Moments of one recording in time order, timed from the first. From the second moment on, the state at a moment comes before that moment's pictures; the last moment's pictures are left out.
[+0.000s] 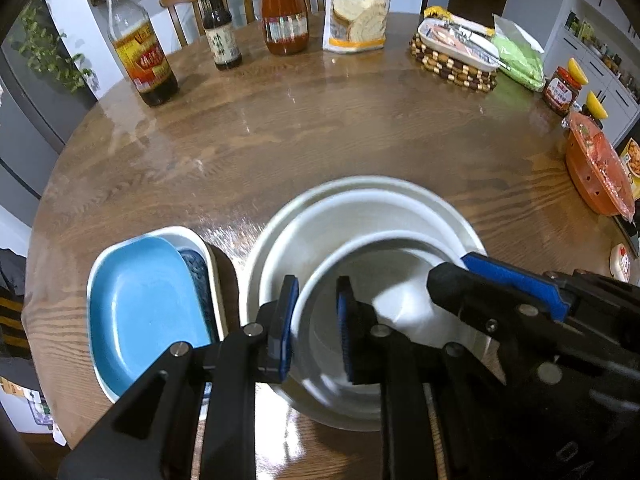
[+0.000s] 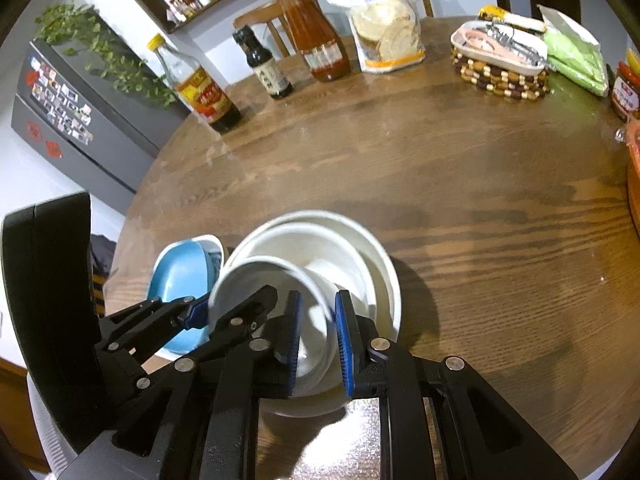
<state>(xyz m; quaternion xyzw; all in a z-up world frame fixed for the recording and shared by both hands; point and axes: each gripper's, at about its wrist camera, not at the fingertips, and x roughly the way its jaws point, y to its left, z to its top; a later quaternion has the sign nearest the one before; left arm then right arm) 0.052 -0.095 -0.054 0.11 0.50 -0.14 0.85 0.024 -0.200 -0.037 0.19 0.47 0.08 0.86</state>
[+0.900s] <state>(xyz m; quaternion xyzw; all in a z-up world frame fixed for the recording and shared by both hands) 0.043 -0.041 -0.013 0.06 0.47 -0.12 0.87 -0.001 -0.245 -0.018 0.25 0.44 0.07 0.86</state>
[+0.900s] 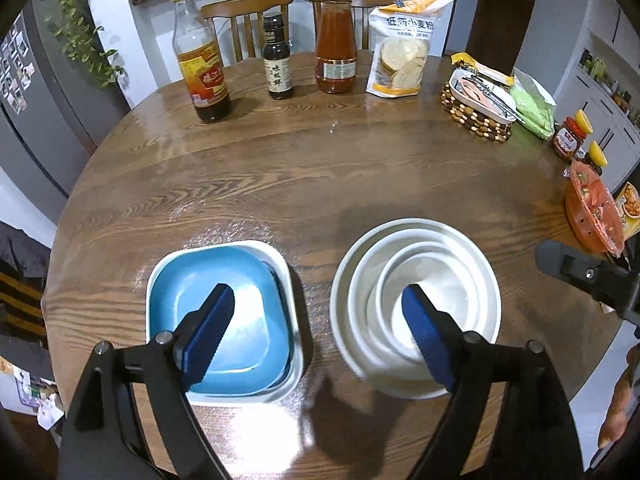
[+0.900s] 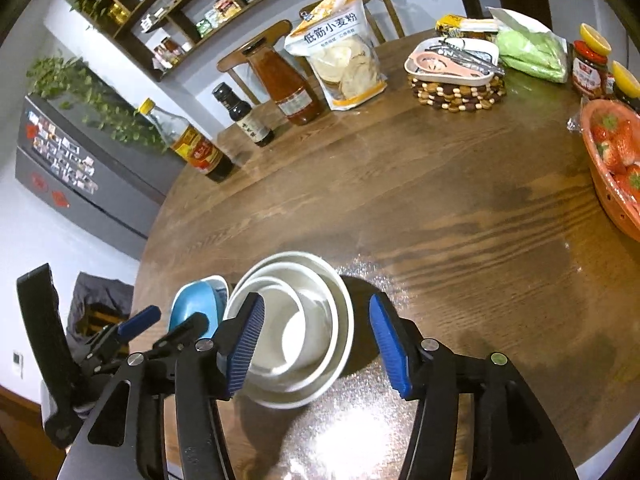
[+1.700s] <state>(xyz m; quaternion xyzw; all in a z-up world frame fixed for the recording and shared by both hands) 0.032 -0.013 -0.016 0.01 0.49 -0.12 0.86 -0.011 -0.247 -0.033 0.24 0.47 0.08 0.85</state>
